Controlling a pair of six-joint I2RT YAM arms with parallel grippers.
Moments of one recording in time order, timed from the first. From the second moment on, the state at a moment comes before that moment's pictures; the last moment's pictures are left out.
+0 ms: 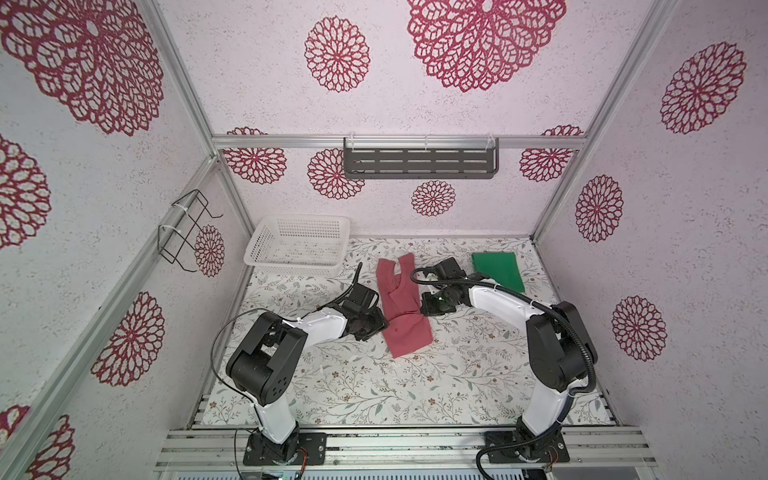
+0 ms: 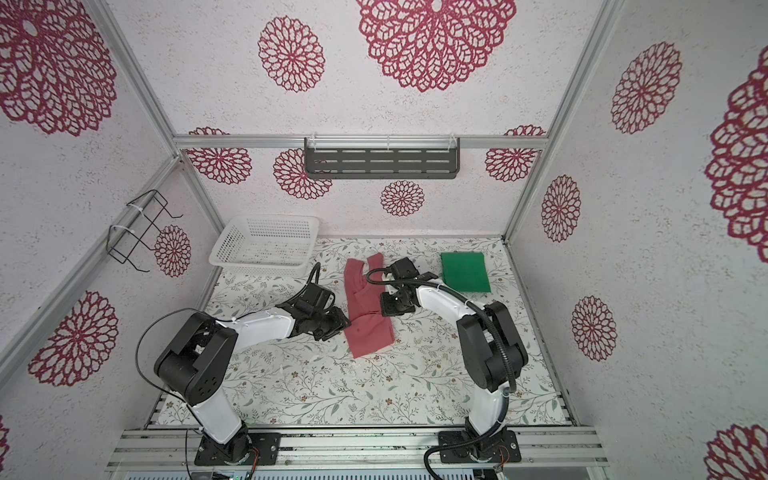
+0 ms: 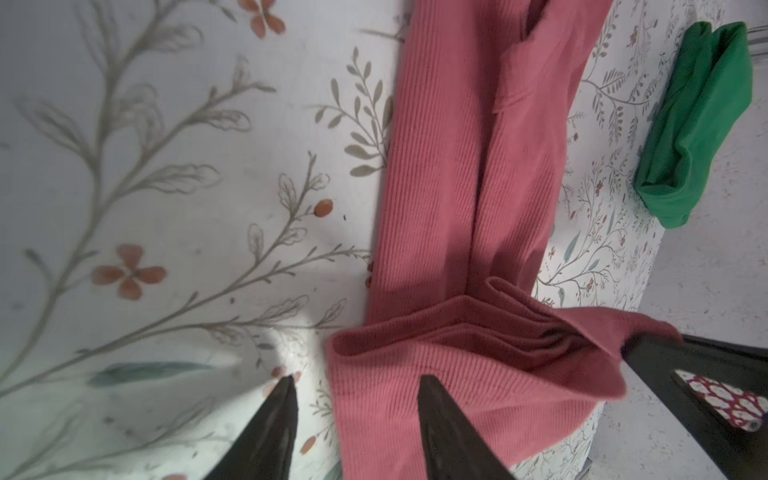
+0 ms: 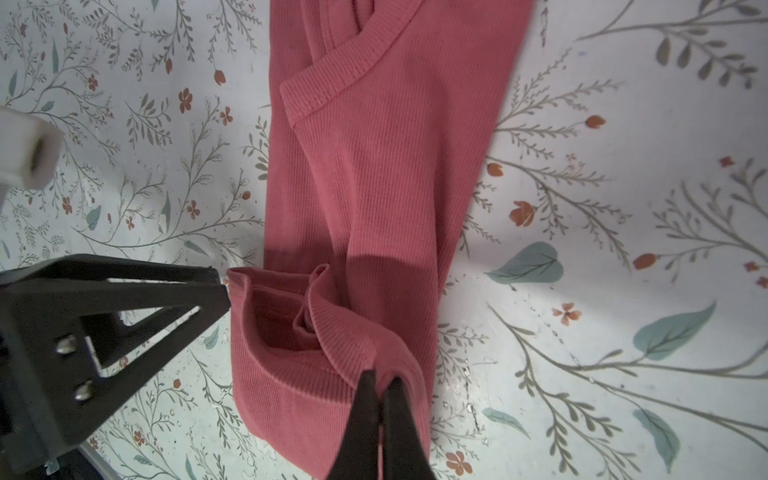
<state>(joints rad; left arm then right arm) -0.55 1.79 0.95 -0.17 0.22 -0.96 0.50 1.81 1.30 -0.59 -0.28 0.29</state>
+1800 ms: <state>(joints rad) -0.37 2.04 1.42 -0.37 0.22 -0.68 0.41 2.01 1.53 -0.54 -0.31 0.25</state>
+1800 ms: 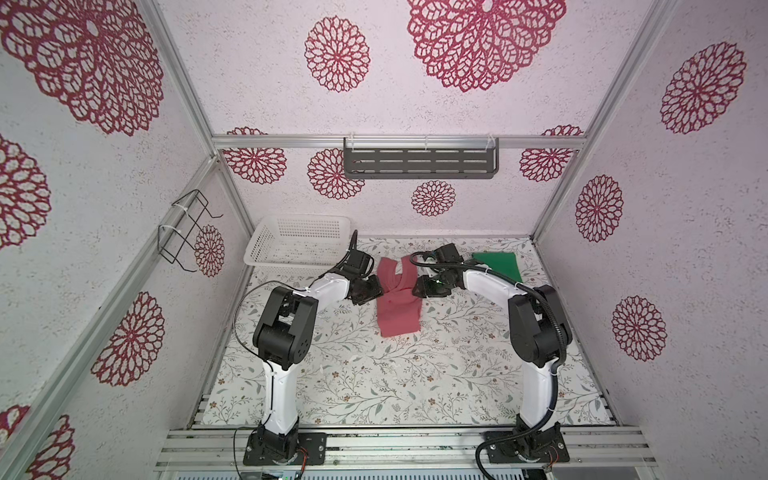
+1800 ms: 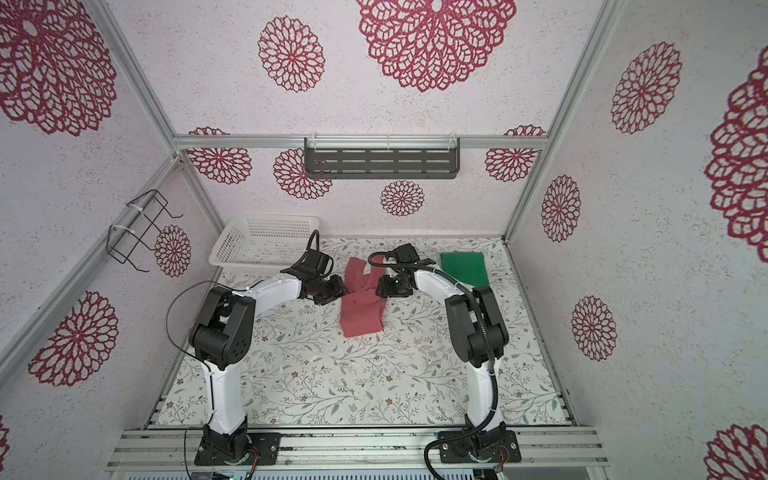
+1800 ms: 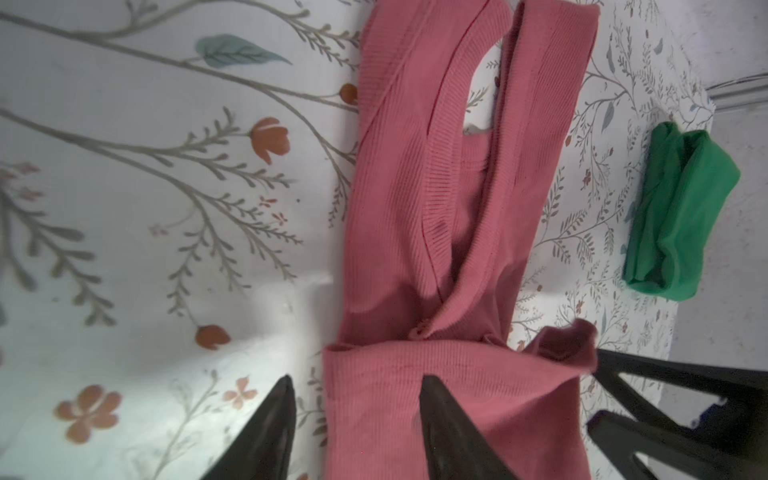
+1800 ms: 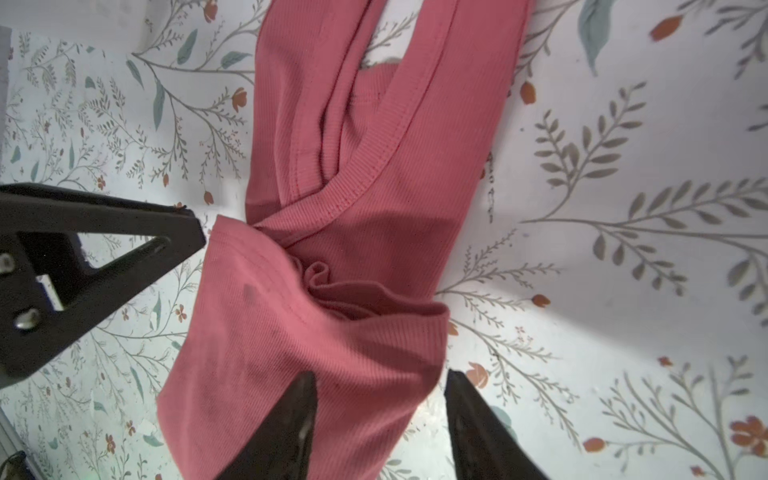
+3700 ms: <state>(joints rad) -0.65 1.42 1.03 -0.53 -0.02 -0.80 0.64 1.40 0.86 -0.38 -0.17 0.61</state>
